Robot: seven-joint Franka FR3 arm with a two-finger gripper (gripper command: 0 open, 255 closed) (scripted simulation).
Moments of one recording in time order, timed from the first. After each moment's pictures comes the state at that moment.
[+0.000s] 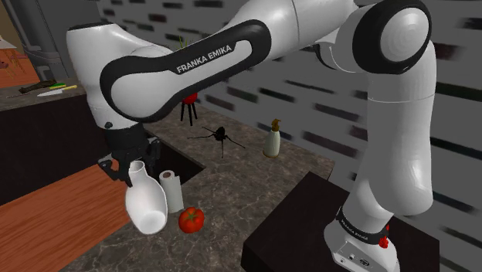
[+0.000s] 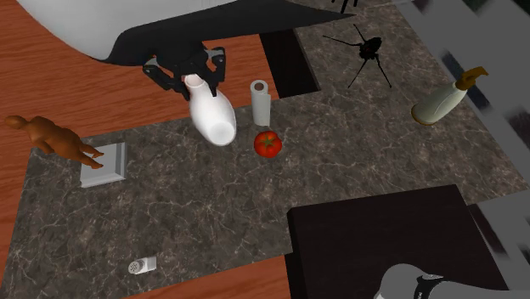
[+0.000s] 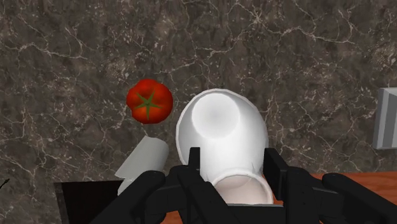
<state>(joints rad) 0.29 0.35 0.52 -1.68 -0.20 1.97 0.83</state>
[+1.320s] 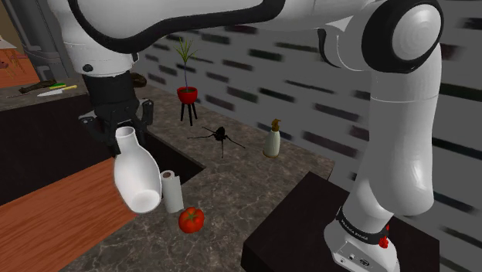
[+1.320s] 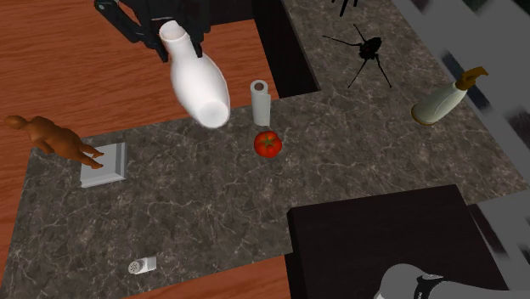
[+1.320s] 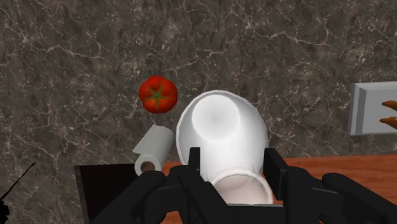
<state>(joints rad) 0.31 0.32 0.53 -1.45 -0.18 1.71 0.81</state>
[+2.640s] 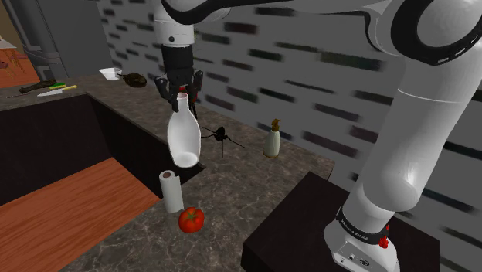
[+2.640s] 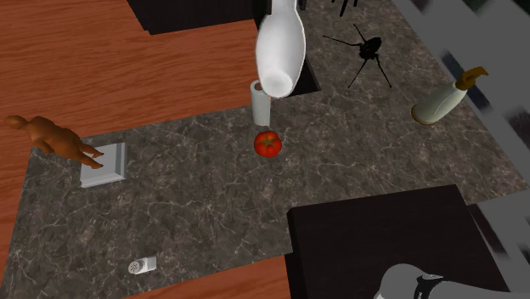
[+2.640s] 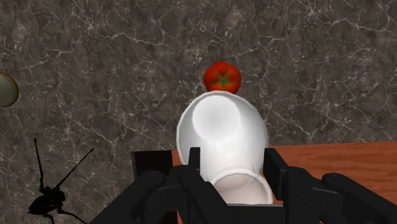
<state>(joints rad) 0.06 0.07 0.42 -1.66 -0.05 1.72 0.46</state>
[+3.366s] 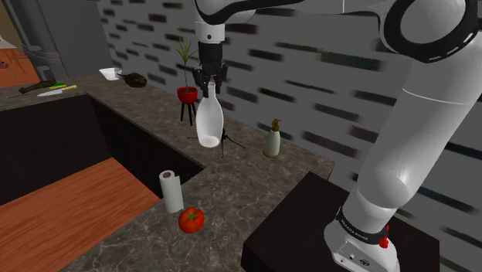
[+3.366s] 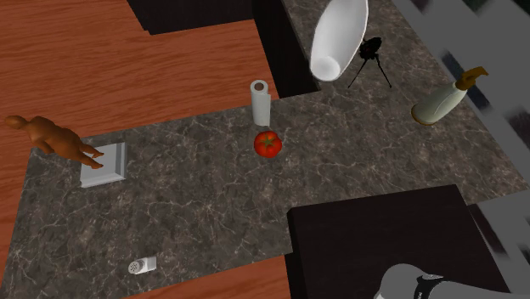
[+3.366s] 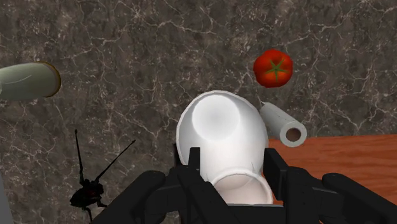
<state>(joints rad) -0.08 0.03 0.30 -1.71 -0.03 1.74 0.19</state>
